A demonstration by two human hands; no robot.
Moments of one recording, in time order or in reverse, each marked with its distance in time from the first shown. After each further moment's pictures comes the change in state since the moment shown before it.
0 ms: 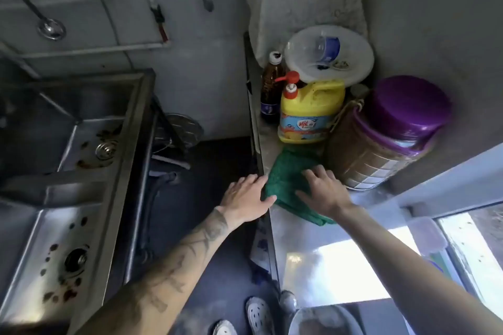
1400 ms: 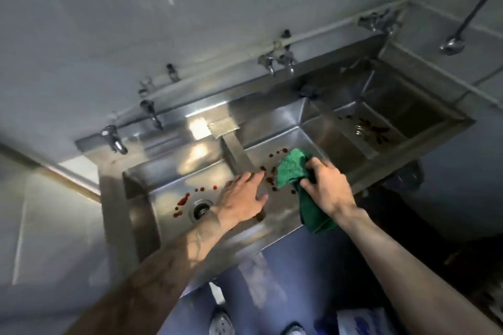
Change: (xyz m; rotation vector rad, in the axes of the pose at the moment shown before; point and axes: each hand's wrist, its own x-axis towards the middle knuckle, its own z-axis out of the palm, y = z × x) left_hand -0.478 -0.297 0.083 -0.476 0.555 -0.974; right_hand -0.184 -0.528 0.074 -0.035 -0.103 -1.062
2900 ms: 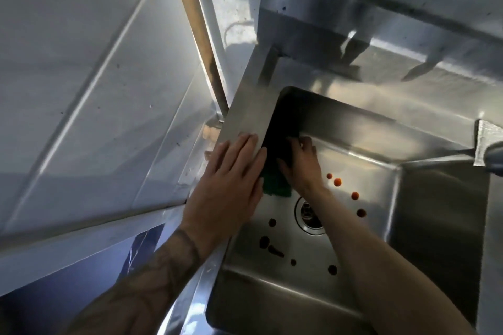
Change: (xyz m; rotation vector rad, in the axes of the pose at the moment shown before) left_hand -0.034 -0.434 0.122 0.219 0.475 -0.487; right_hand 0.226 -0.266 0.556 -0.096 -0.529 -0.571
